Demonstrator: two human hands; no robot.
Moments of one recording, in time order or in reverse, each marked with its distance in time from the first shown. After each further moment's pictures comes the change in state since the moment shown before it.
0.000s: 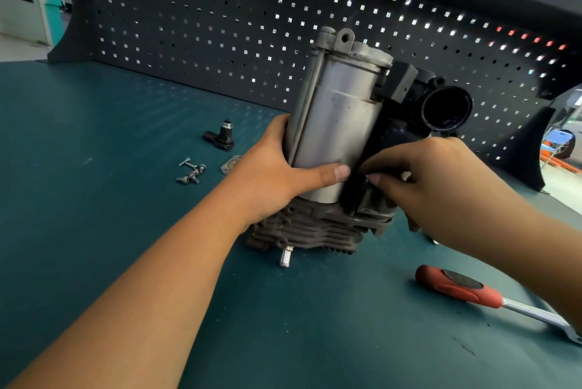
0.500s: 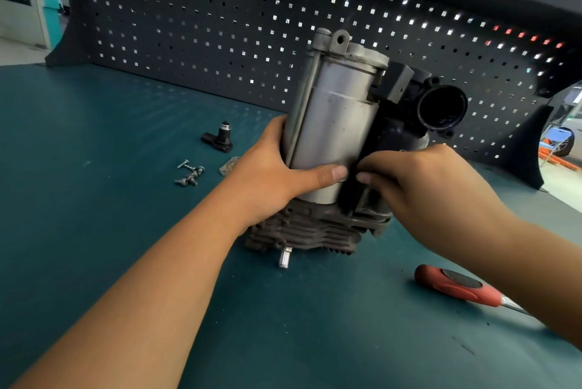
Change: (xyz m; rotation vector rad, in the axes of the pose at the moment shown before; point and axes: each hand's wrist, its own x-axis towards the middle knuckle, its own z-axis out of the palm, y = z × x) left_hand 0.000 -0.002 0.000 0.001 0.005 0.004; right_hand -0.002 0.004 0.010 -0.187 0.044 -0.059
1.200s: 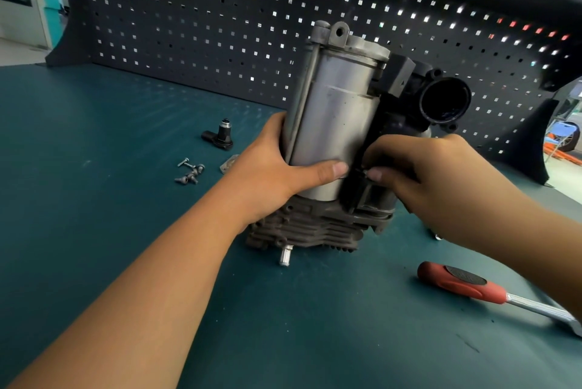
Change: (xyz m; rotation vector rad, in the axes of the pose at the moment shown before) left_hand 0.001 -0.002 0.000 -0.024 -0.011 0.007; right_hand 0.001 0.013 -0.003 0.177 0.007 -0.048
